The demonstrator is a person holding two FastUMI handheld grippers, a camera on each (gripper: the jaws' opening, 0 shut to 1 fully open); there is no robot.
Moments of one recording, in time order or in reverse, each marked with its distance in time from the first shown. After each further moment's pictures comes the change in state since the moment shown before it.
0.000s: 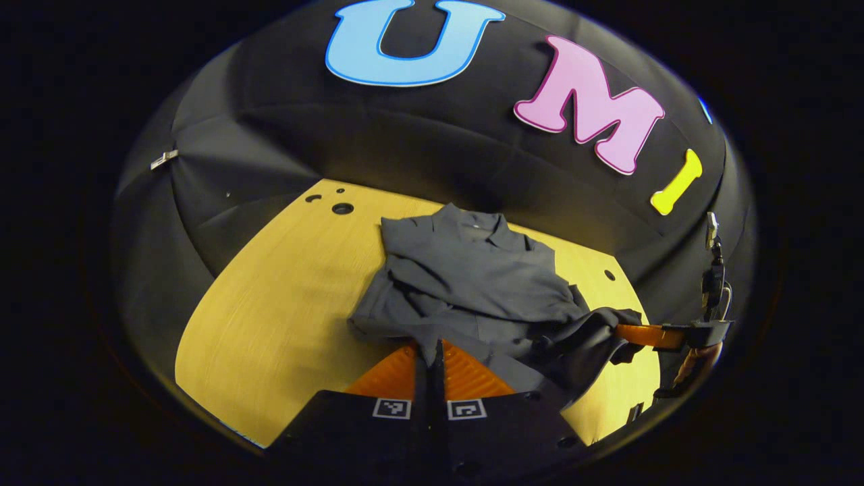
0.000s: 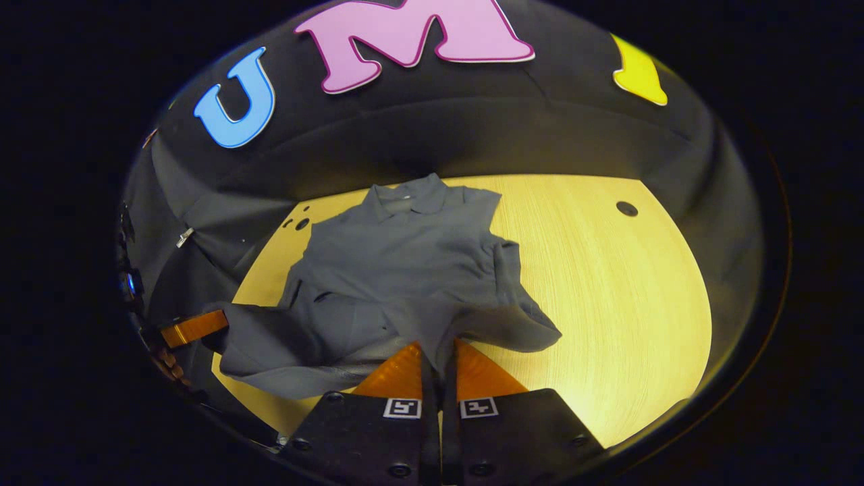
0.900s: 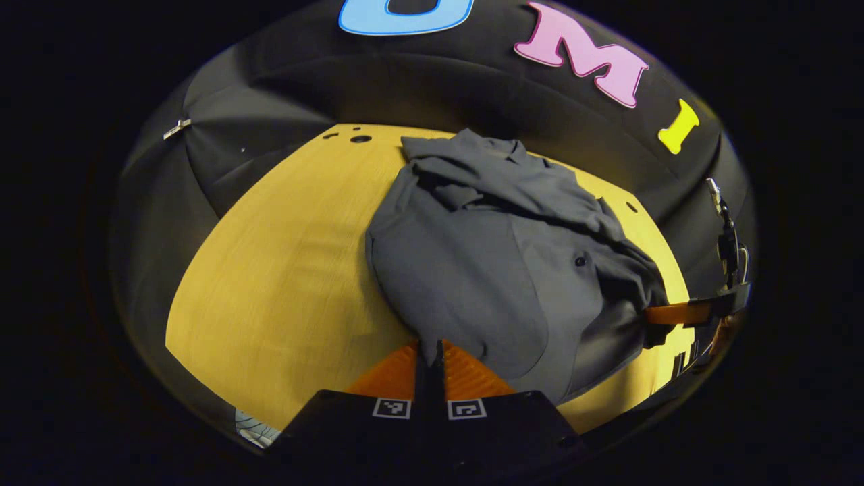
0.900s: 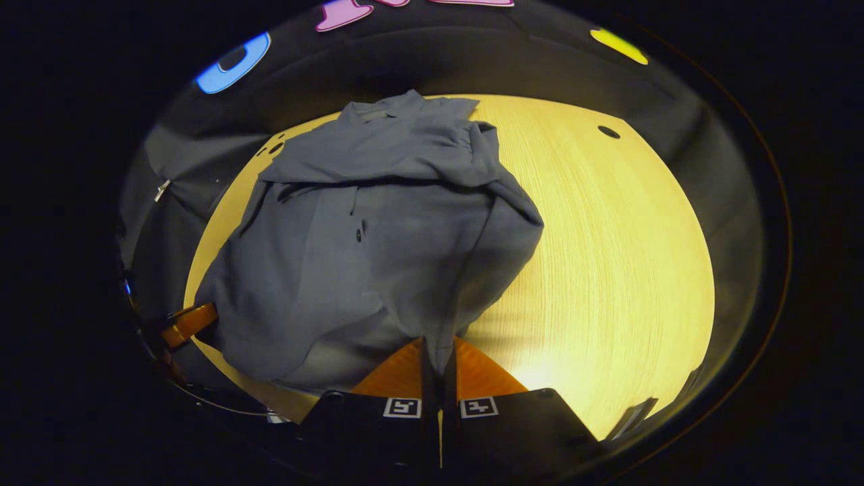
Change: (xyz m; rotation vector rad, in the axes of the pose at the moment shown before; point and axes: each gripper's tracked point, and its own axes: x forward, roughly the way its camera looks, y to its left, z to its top) left arm -0.016 0.031 -0.141 0.058 0.170 0.062; right arm -0.021 -0.018 -0.145 -0.009 0.271 -0.089
